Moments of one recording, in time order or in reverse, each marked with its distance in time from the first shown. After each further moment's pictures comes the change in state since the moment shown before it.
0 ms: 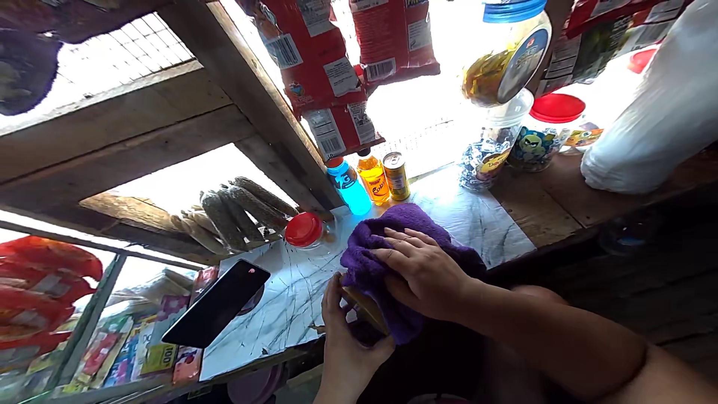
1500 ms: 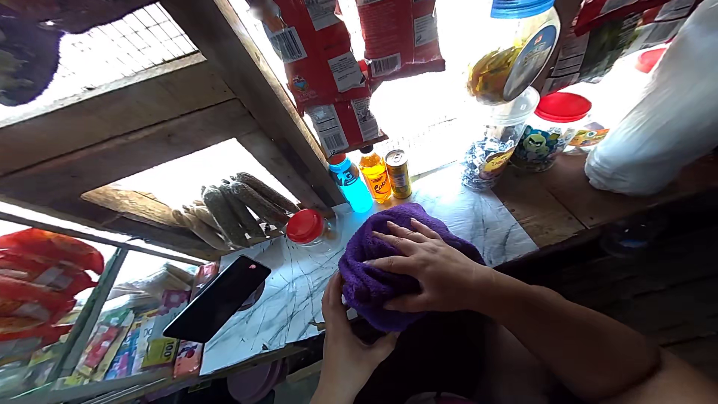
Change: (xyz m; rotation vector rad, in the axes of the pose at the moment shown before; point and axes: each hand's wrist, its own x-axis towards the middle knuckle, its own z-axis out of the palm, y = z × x) left_hand 0.000 -0.004 -0.003 0.028 -0.015 0.077; right_hand 0.007 0.013 -0.024 0.132 -0.369 -0.004
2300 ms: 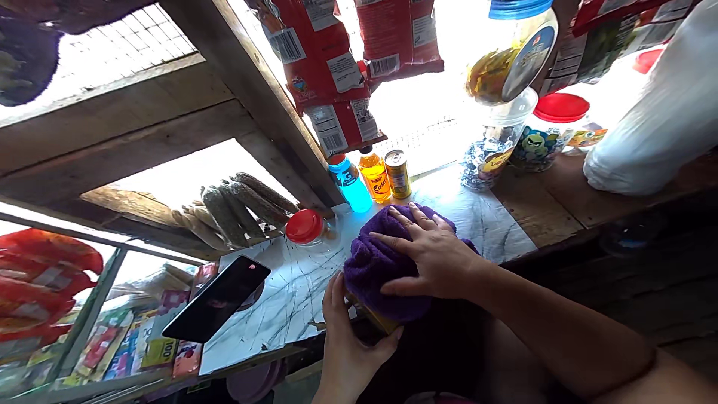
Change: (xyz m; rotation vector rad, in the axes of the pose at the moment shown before) left_hand -0.001 0.003 0.002 0.042 -0.002 0.005; right_hand 0.008 0.000 -0.012 -0.120 -0.134 0.321
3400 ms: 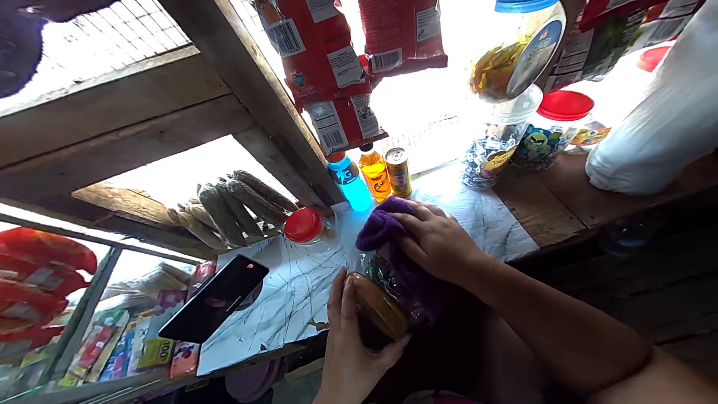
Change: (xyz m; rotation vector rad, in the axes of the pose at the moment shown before) left_hand 0.004 0.006 -0.003 0.067 -0.035 0.157; right_hand 0.011 0.010 0.007 0.073 0.336 0.059
